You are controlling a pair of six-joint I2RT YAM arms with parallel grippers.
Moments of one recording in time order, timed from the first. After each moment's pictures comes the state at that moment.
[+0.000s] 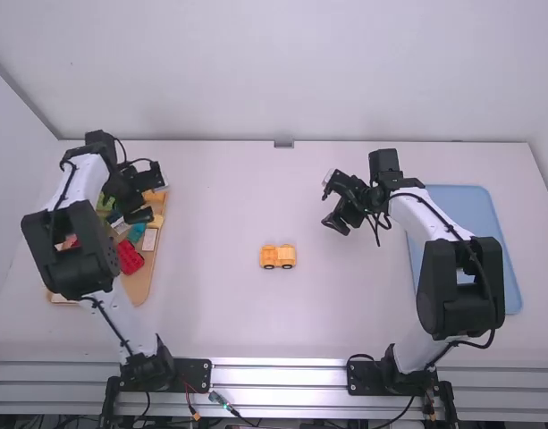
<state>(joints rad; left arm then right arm) 0.39 2.00 1.62 -1.00 0.17 1.44 0.11 1.76 1.17 -0.56 -0.53 -0.89</state>
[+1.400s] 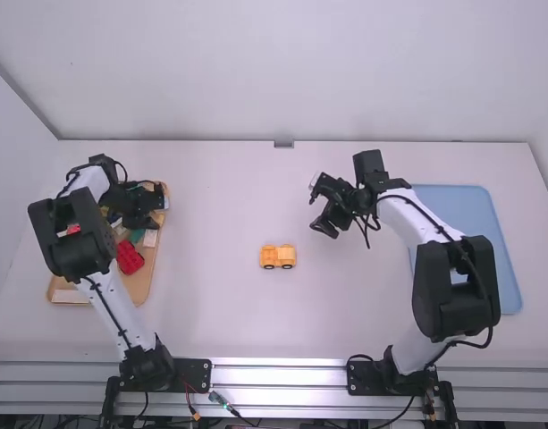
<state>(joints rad) 0.44 2.20 1.60 -0.95 0.38 1.82 0.20 1.76 1.17 -0.55 -0.53 -0.86</state>
